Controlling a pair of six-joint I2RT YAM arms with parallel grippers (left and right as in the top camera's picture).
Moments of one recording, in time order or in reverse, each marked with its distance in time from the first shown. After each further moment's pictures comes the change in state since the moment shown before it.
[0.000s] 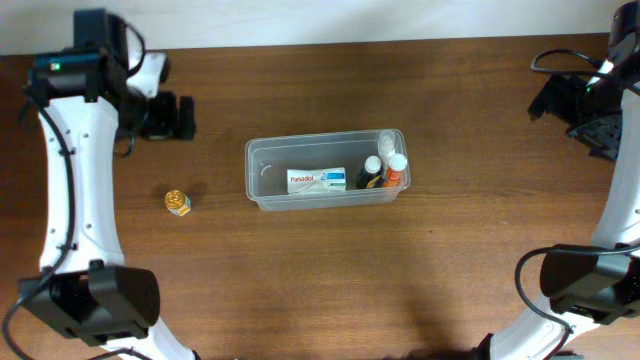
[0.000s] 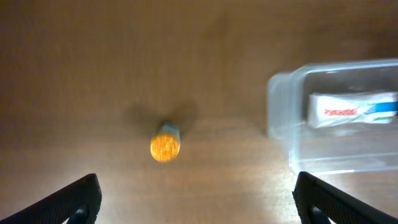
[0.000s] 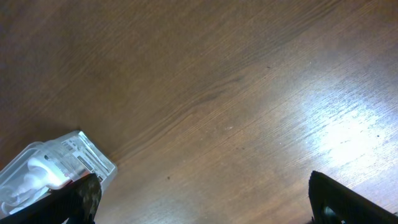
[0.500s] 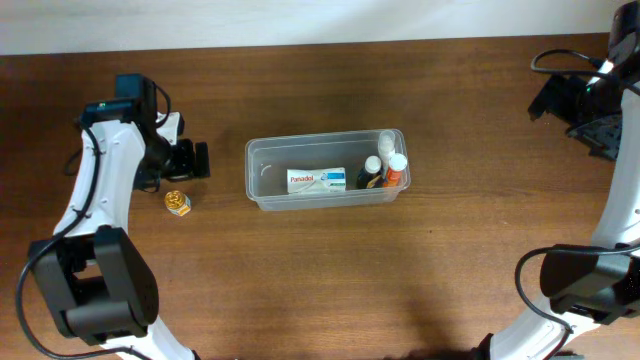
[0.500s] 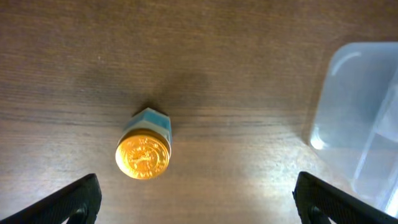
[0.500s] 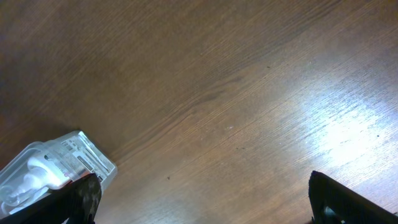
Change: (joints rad) left arm 0.007 0.005 -0.444 0.303 -0.013 -0.090; right arm 0.000 0.000 0.000 0.000 0.000 -0.001
